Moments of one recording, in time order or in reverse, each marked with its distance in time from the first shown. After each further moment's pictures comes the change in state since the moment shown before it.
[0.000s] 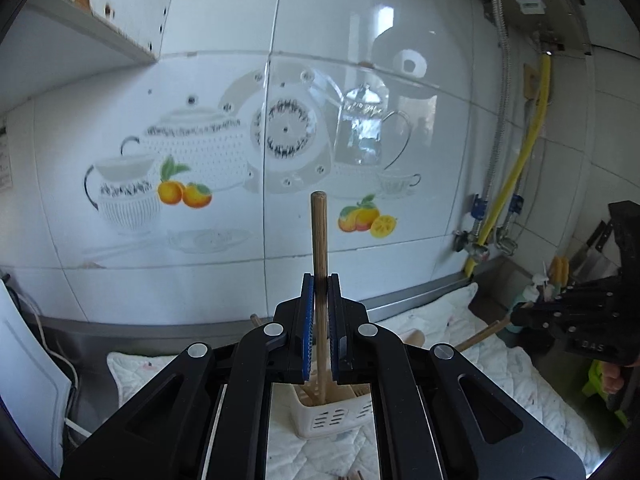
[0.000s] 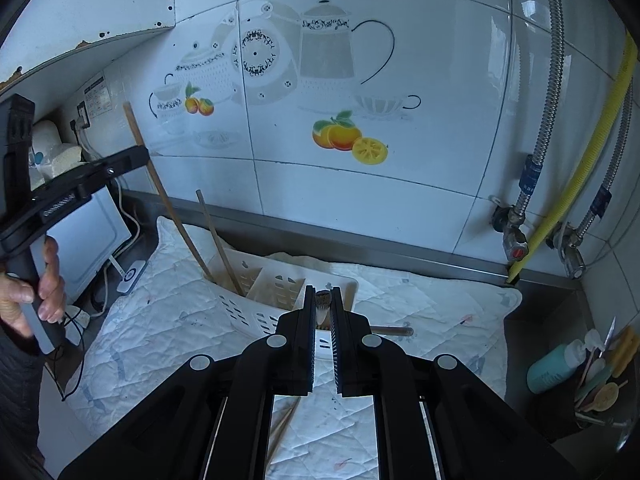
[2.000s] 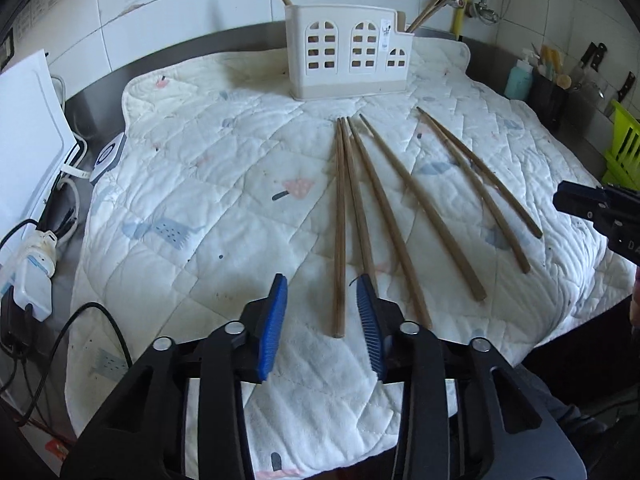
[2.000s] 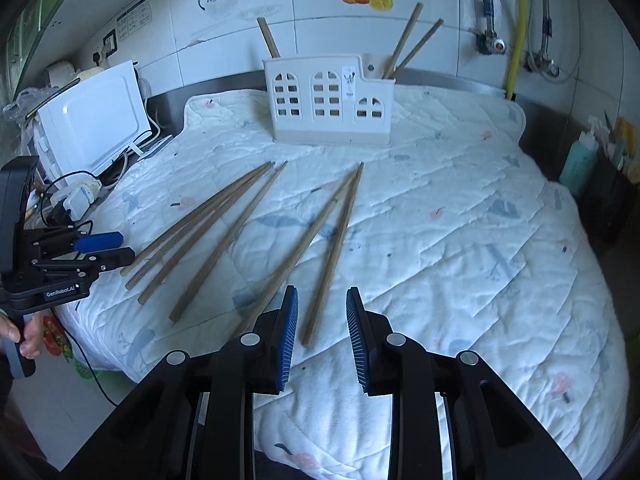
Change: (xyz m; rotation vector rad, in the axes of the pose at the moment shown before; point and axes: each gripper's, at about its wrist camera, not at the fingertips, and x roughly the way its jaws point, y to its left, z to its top) left arm -0.112 -0.009 -0.330 0.063 0.467 0.072; right arm -0.013 0.100 -0.310 0.099 0.038 -0.026
